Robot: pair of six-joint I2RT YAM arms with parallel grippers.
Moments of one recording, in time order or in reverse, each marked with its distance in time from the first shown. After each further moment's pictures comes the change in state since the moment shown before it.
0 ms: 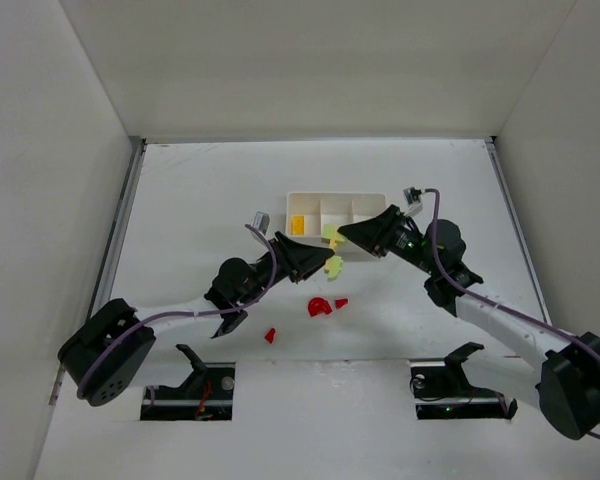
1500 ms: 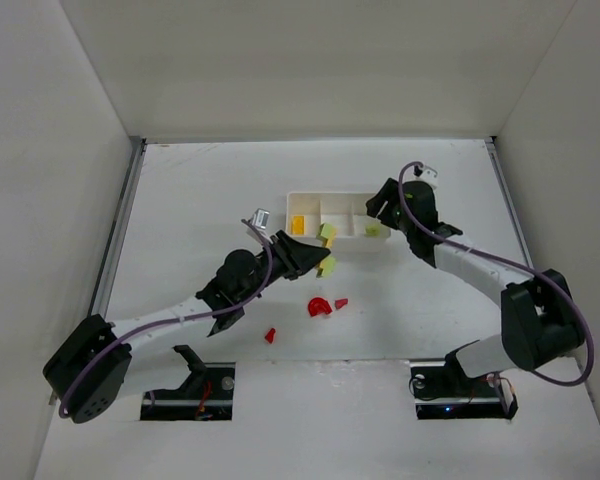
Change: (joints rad) left arm -0.008 -0.130 0.075 -0.404 -0.135 0.323; right arm -0.112 0.376 0.315 -0.420 0.591 -0.451
